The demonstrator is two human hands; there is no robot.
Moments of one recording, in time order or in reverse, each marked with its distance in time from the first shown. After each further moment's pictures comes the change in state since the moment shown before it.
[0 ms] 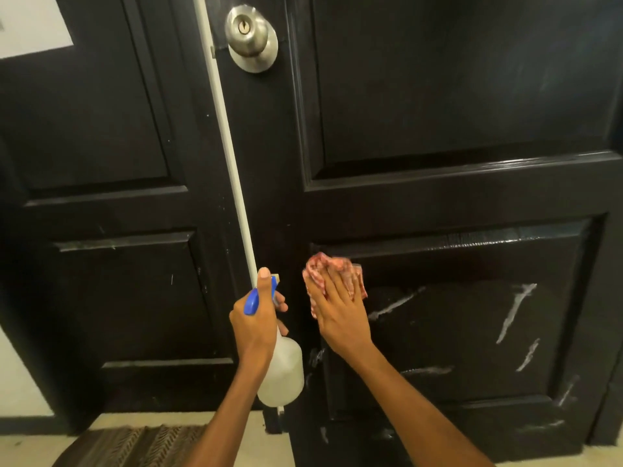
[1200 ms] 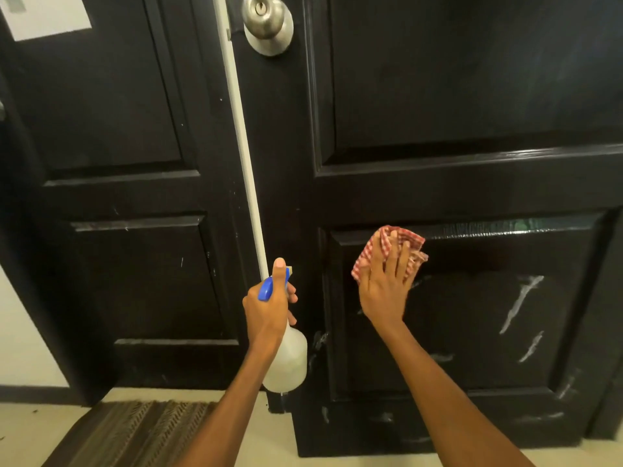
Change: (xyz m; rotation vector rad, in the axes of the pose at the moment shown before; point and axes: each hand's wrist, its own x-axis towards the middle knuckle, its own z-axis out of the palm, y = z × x) left_hand -0.007 -0.005 -0.002 -0.034 -0.065 -0.062; right_hand 0.001 0.049 -0.020 0.043 0.199 0.468
